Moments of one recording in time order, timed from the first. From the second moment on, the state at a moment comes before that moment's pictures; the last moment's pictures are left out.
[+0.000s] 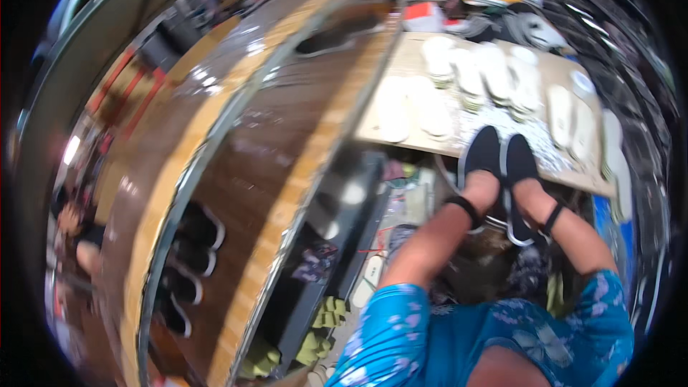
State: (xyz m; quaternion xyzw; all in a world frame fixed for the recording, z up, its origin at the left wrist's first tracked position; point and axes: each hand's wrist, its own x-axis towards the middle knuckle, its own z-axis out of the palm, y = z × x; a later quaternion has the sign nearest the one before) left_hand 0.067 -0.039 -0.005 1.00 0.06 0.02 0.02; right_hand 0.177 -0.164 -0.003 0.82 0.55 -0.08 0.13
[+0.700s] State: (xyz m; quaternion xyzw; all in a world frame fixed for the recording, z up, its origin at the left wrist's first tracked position) left_hand 0.019 -0.095 0.032 0.97 -0.01 0.02 0.25; right_hand 0.157 -0.248 0.011 0.80 0.17 -0.33 -0.47
